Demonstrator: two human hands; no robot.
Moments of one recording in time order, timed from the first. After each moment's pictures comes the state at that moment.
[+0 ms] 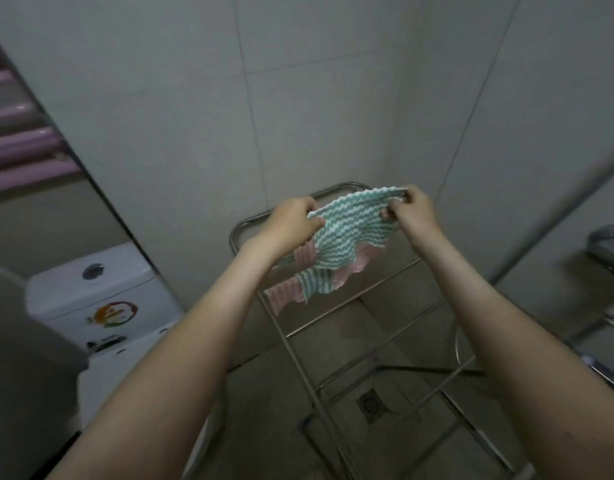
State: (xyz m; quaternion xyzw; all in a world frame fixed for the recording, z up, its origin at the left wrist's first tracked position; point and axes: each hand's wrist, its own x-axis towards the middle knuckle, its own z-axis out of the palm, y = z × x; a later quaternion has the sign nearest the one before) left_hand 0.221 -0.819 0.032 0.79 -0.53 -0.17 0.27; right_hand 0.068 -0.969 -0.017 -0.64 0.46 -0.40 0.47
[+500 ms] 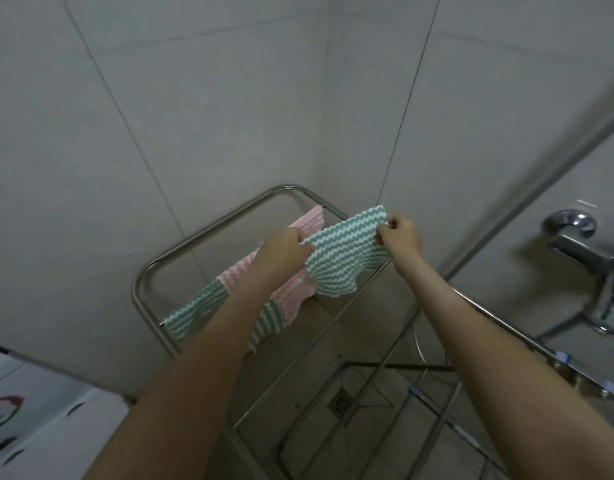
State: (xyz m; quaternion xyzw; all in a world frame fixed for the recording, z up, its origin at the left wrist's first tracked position) left_hand 0.218 -0.977 -0.063 0.75 -0.57 -0.26 0.21; right_hand 0.033 -1.084 -0.110 -0.57 0.64 -0.35 0.37
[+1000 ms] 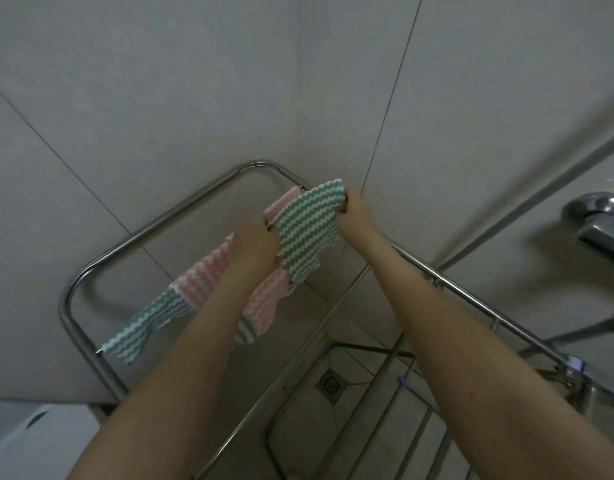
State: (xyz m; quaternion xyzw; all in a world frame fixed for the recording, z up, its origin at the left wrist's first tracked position) left_hand 0.226 -1.046 -0.133 0.80 -0.47 -0.25 0.28; right_hand 0.073 -1.131 -0.140 -0.67 0.57 -0.27 0.38
